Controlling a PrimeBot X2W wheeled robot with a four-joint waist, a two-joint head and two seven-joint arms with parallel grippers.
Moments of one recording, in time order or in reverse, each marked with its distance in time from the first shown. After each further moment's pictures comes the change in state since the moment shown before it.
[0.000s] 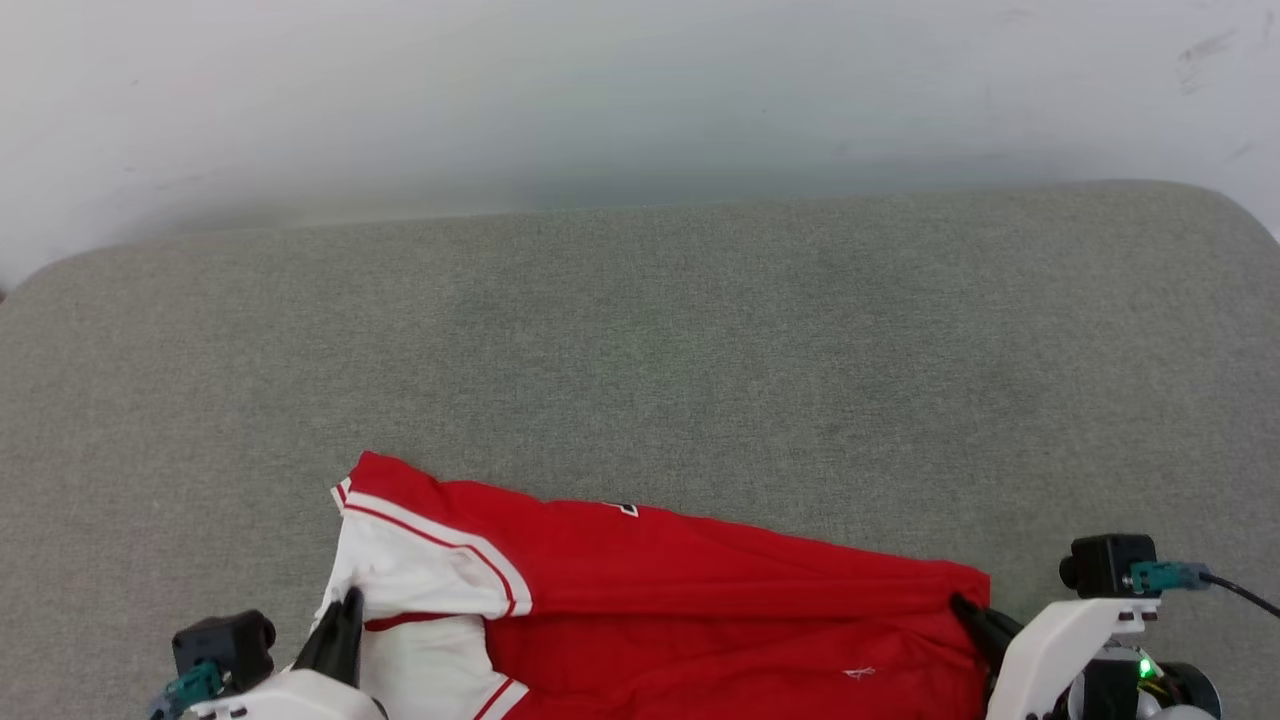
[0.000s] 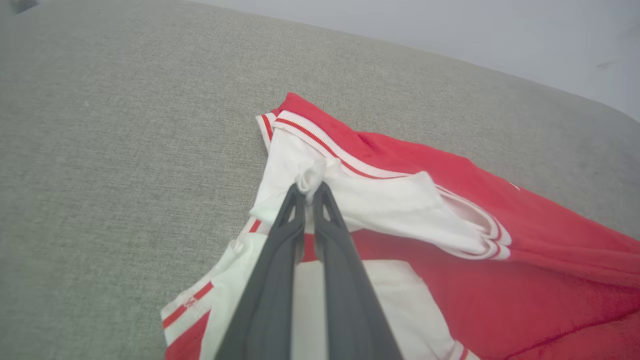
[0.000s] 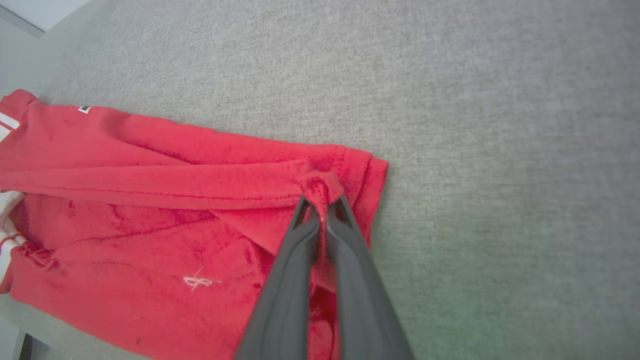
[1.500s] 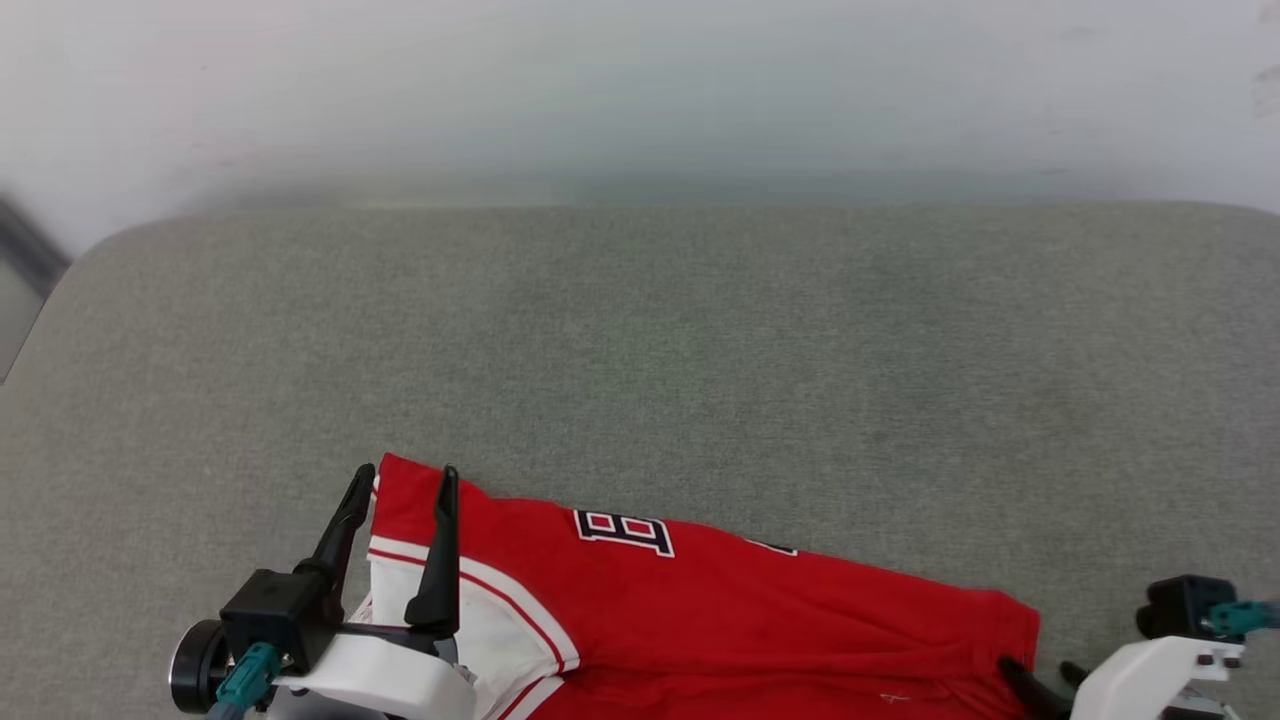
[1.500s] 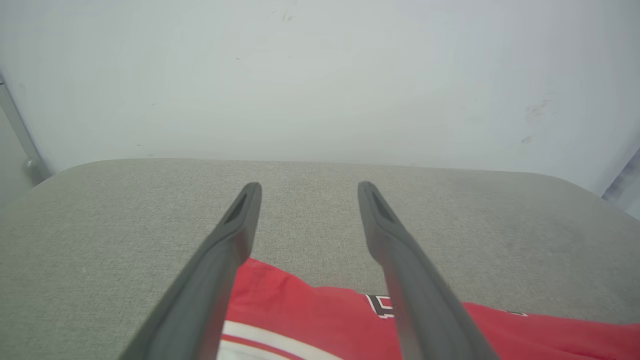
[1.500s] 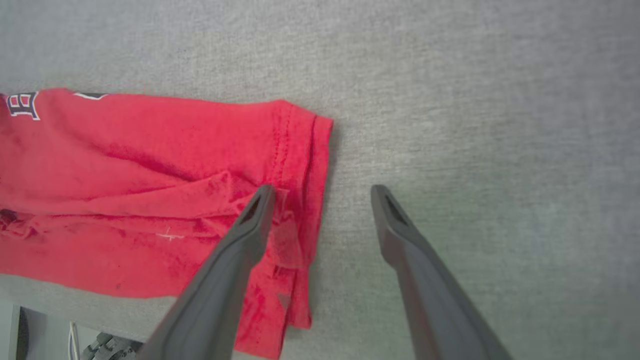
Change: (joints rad) left arm -0.024 -0.071 0.005 -0.211 0.277 -0.021 -0.090; right arm 0.176 0.045 -0.216 -0.241 -0.083 0.000 0.260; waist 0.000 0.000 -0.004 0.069
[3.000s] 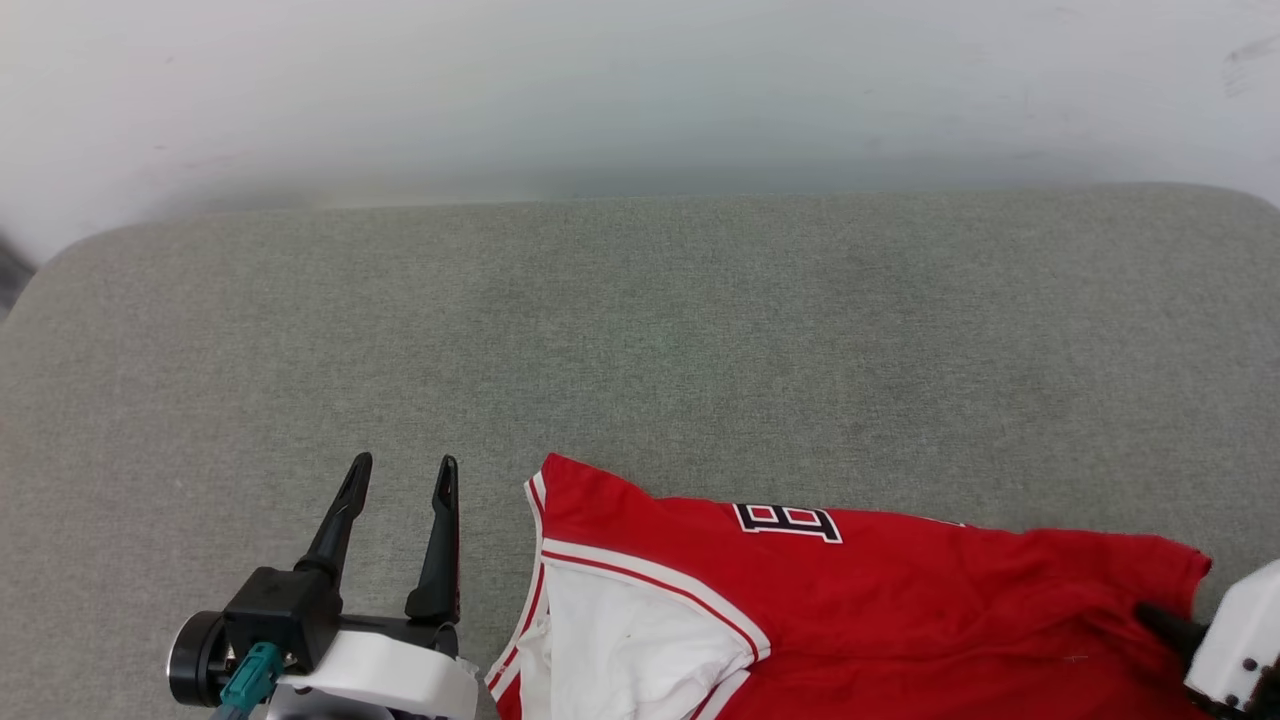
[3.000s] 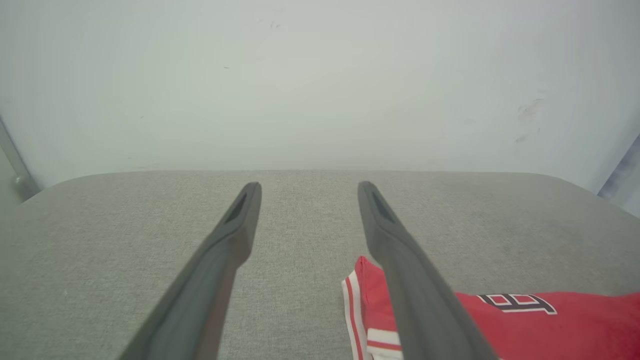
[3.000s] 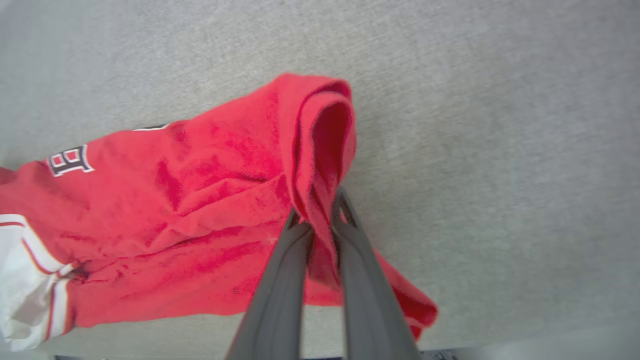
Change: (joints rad) left arm 0.004 -0.043 0.041 0.000 0.073 -0.026 0.000; right arm -0.152 -0.034 -0.259 0.017 0.028 0.000 0.293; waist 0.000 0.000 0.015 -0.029
